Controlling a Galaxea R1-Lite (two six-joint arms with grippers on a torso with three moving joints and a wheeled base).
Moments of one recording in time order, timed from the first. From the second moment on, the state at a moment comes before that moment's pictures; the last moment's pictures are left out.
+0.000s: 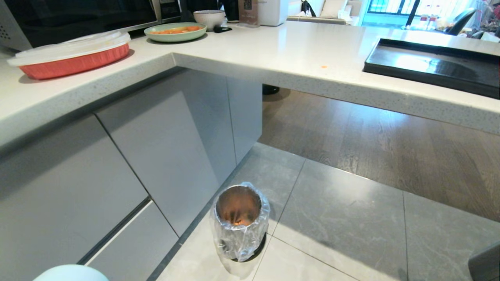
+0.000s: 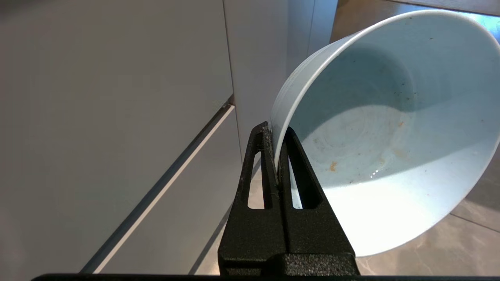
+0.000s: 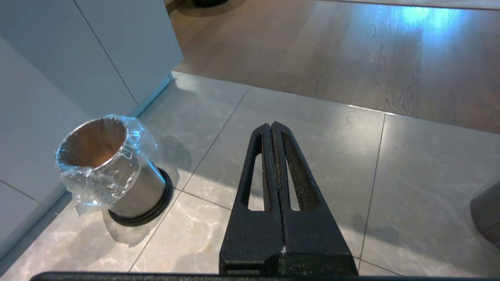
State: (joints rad) left arm 0.00 0.00 0.00 -0.01 -0.01 0.02; right arm 0.00 0.00 0.00 -0.01 -0.05 0.10
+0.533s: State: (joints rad) left arm 0.00 0.00 0.00 -0.01 -0.01 0.02; right arm 0.00 0.00 0.00 -0.01 -0.05 0.10
